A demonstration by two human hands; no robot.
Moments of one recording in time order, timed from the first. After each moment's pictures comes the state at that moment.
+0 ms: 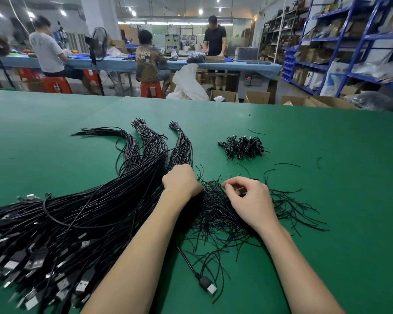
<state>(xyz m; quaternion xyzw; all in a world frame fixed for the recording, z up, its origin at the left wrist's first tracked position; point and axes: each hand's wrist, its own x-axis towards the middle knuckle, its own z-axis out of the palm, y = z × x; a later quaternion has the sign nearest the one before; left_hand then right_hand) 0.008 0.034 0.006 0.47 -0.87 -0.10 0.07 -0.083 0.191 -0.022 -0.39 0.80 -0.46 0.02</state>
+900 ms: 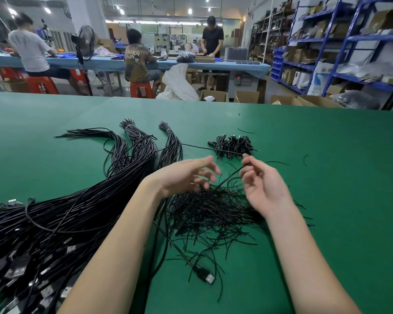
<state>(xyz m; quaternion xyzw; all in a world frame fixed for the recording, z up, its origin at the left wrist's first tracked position) 0.018 0.032 0.033 0.12 -0.74 -0.67 -0.01 -0.102 0.211 0.033 -0.06 0.35 -0.83 0.42</state>
